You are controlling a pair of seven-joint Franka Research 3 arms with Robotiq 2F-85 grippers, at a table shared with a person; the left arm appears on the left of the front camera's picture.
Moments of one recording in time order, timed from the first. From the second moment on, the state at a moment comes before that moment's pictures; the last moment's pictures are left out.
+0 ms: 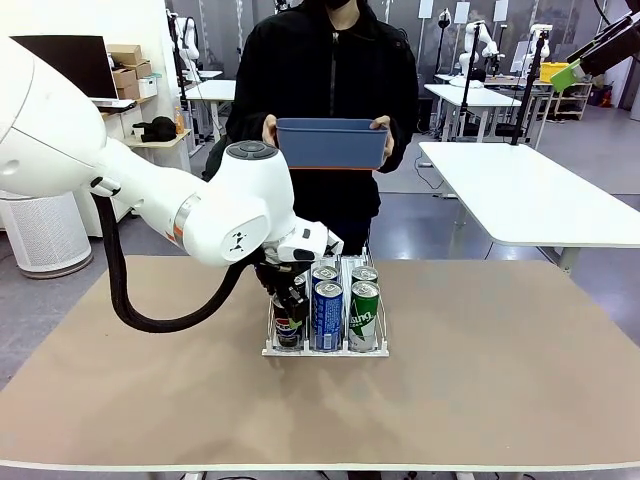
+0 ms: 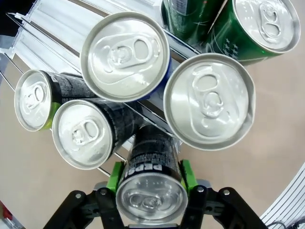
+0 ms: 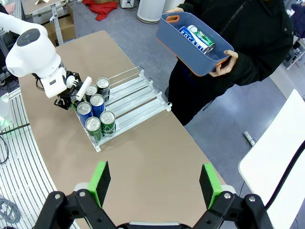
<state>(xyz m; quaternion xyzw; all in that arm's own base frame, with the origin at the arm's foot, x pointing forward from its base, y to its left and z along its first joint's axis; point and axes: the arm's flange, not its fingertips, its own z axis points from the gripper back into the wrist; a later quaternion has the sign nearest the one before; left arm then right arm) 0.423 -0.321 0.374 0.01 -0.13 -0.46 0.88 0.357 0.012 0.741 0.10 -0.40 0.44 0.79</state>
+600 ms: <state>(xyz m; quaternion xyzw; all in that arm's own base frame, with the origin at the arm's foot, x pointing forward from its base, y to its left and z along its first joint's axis) 0.401 -0.319 0.434 0.03 -0.15 -0.43 0.89 0.357 0.012 0.741 0.10 -0.40 0.44 0.79</state>
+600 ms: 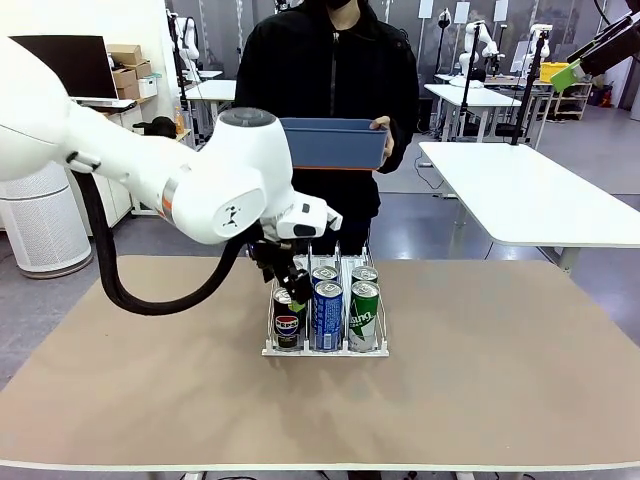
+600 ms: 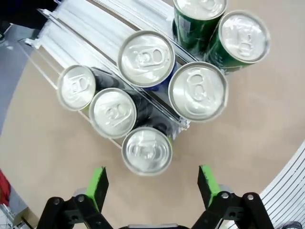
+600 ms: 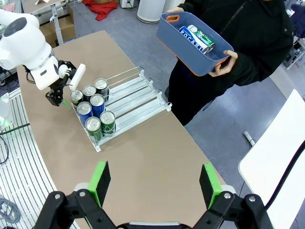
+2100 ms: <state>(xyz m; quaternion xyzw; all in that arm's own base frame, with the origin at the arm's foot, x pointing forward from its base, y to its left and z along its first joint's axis) 0.375 -0.323 0.468 0.04 -0.16 -0.43 0.89 0.357 0.012 0.741 0.10 -0.40 0.44 0.79</state>
